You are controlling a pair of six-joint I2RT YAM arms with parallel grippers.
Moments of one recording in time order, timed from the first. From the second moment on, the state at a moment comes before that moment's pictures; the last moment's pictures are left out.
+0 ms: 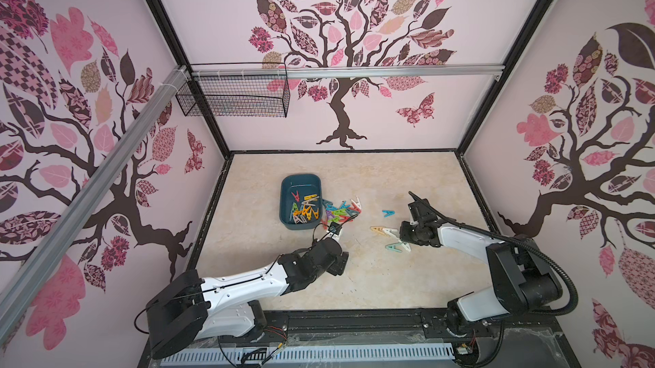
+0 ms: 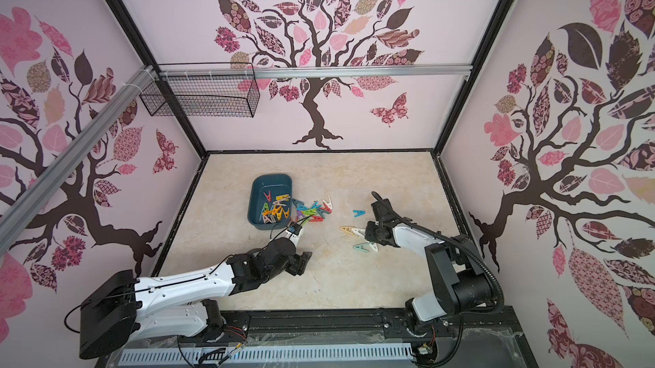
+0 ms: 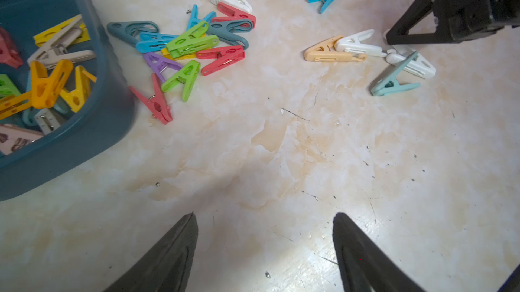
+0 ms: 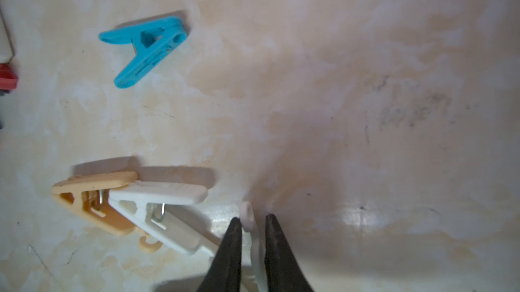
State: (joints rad) left arm -1.04 1.20 0.58 -0.16 -0.35 -0.43; right arm 0.30 1.48 0.67 -0.29 -0.02 0.52
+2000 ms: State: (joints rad) left arm -0.56 0.74 0.44 -0.51 -0.22 -0.72; right arm 0.76 1.79 1.08 -0.40 0.09 0.61
